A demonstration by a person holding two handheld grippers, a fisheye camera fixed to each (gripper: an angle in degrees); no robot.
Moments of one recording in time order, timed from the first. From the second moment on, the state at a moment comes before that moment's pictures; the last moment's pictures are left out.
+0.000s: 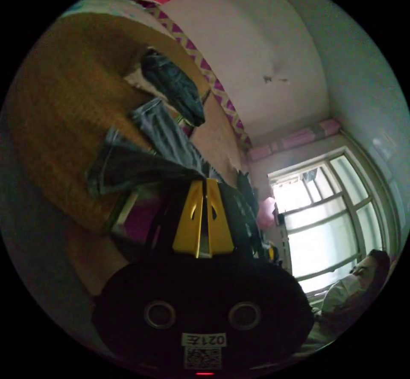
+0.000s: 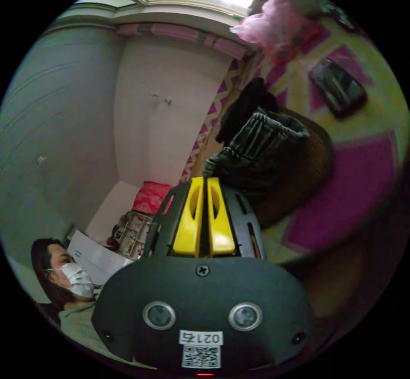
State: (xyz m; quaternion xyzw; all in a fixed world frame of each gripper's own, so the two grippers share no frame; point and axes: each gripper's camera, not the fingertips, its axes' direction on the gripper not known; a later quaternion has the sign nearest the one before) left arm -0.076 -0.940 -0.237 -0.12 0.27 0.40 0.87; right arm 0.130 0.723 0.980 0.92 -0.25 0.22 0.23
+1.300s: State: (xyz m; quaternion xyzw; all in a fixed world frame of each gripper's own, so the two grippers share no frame) left arm 0.025 -0.905 -0.005 -0.12 0.14 0.43 0.88; right arm 0.106 0.443 0.607 0.74 0.14 0.24 0.62
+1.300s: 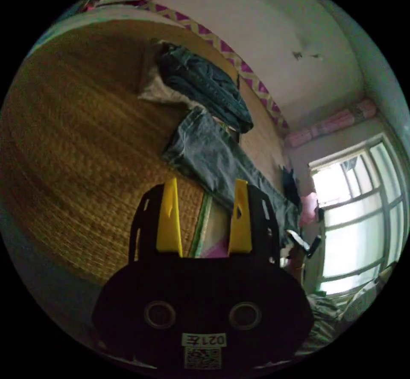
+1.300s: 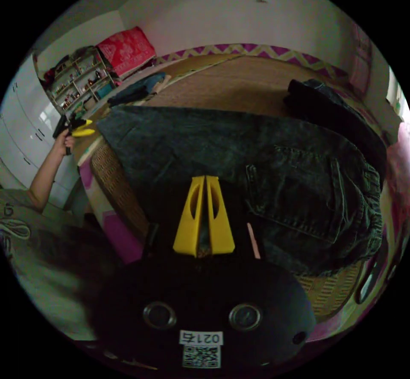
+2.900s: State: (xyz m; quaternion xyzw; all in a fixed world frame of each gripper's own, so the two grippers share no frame) left arm 0.079 -0.013 0.230 -0.08 0.03 0.83 0.56; right arm 0.119 0.590 0.929 0.87 -0.04 0.31 0.38
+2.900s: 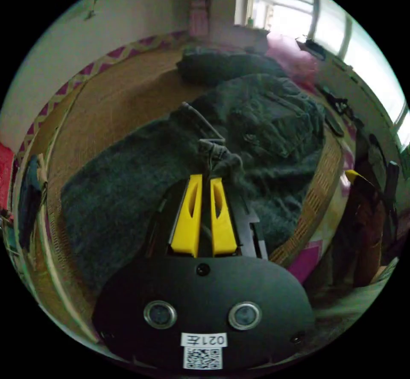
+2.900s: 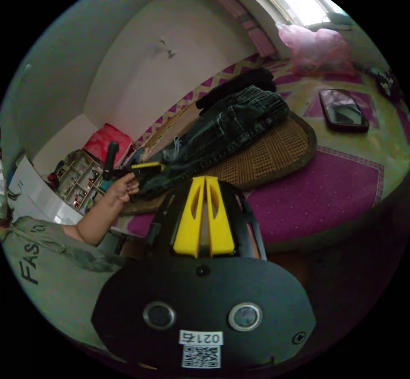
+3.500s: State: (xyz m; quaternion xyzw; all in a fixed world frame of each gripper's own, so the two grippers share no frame) left arm 0.028 -0.075 0.230 -0.24 0.23 0.80 0.49; right arm 0.283 0.660 0.899 0.86 -0.29 0.38 0.15
